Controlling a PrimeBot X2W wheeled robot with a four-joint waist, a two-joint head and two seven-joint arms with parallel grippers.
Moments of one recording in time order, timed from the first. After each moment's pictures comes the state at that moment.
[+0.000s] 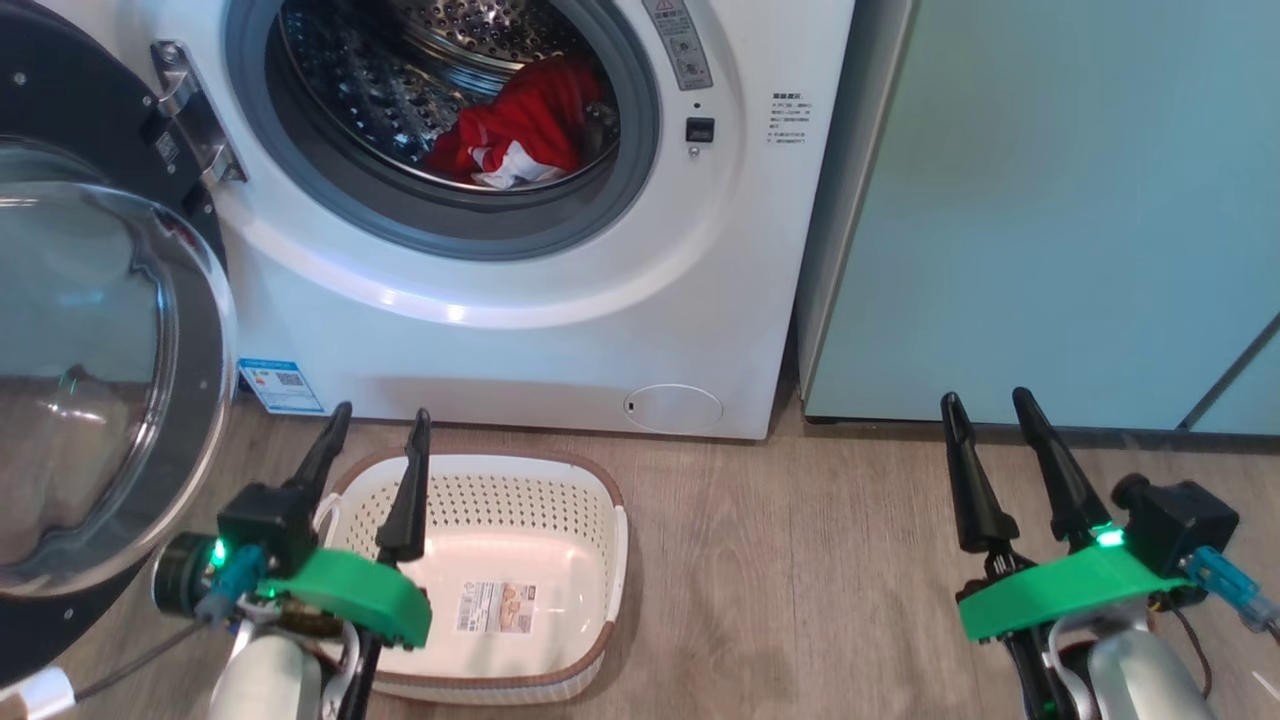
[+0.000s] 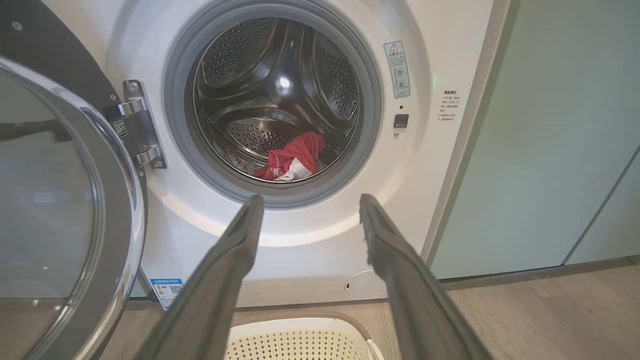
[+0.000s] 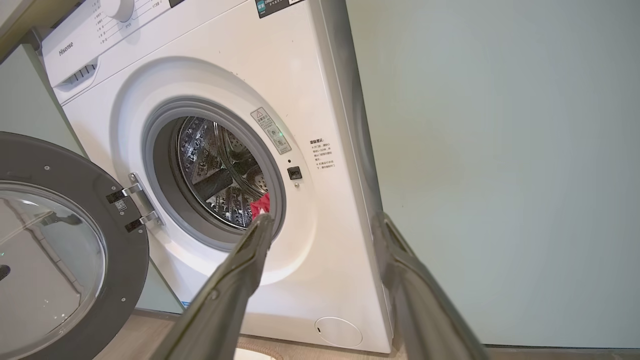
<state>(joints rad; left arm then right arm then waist) -0.11 0.06 -0.07 0.25 -0.13 -0.09 -0.26 -0.03 -0.06 0.04 0.17 0.35 0.13 -0.25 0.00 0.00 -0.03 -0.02</state>
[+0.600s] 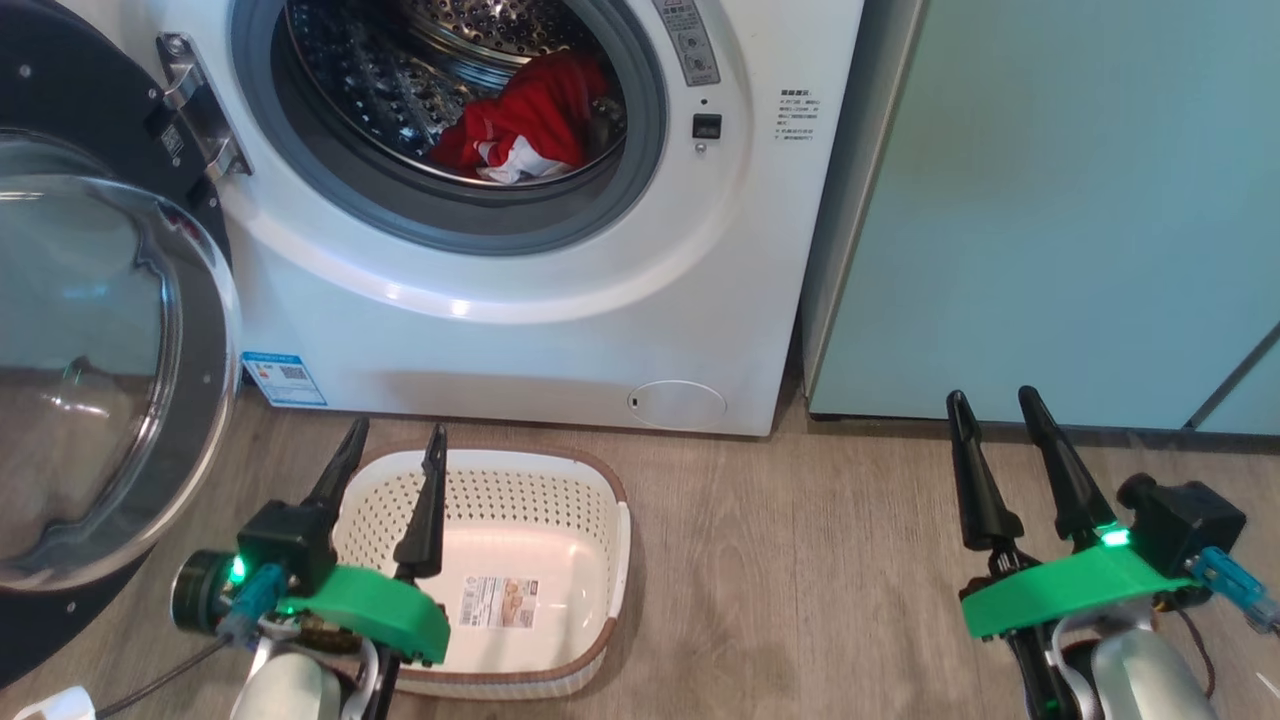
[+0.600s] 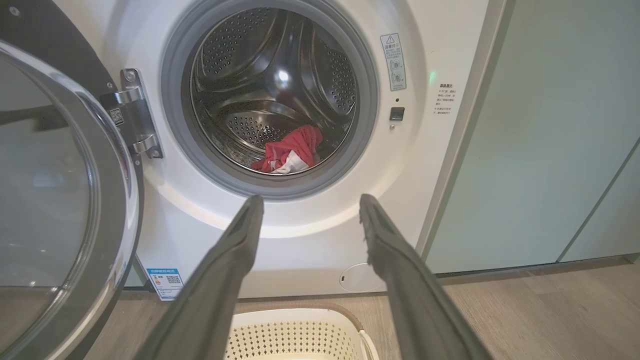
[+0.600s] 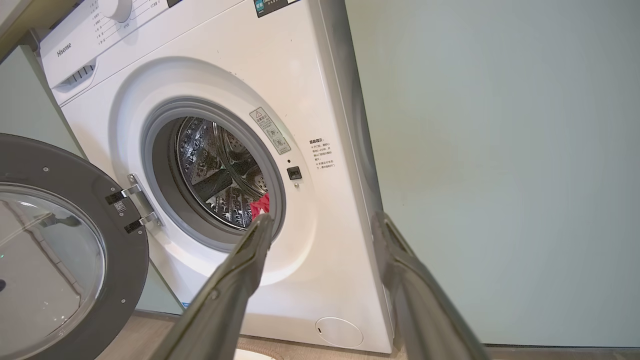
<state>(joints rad) -0.07 0.05 -0.10 0.21 -0.13 -0.06 -0.26 -0.03 -0.06 0.03 0.16 0.35 0.13 -0.25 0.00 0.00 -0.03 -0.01</state>
